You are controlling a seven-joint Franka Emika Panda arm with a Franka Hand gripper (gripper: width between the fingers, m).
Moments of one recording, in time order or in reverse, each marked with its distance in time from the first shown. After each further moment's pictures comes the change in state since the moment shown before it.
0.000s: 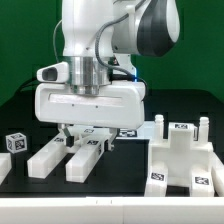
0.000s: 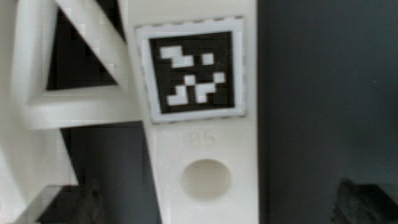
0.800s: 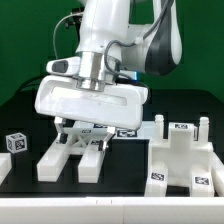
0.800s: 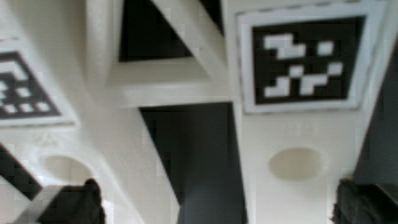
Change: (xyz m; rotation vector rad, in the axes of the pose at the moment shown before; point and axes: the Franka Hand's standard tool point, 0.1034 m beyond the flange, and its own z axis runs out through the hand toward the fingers) arm 0.002 0.008 -0.002 -0.100 0.306 -0.122
